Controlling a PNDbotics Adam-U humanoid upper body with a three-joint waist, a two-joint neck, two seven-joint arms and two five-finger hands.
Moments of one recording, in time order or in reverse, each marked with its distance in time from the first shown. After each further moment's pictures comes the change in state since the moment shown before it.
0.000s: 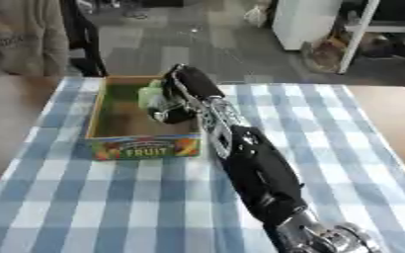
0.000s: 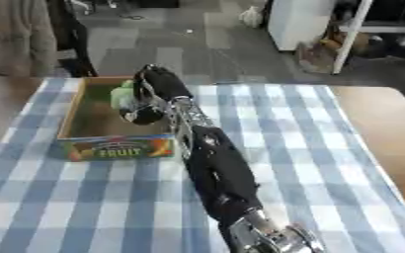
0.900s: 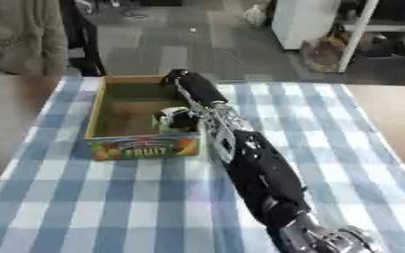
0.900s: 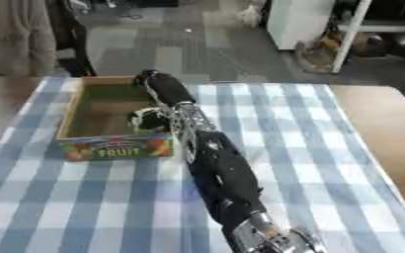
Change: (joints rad) left arm 0.000 0.000 0.000 0.000 -0.002 0.000 0.001; right arm 0.014 -0.022 0.014 -0.018 -0.033 -0.043 0.033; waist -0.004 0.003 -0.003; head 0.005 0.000
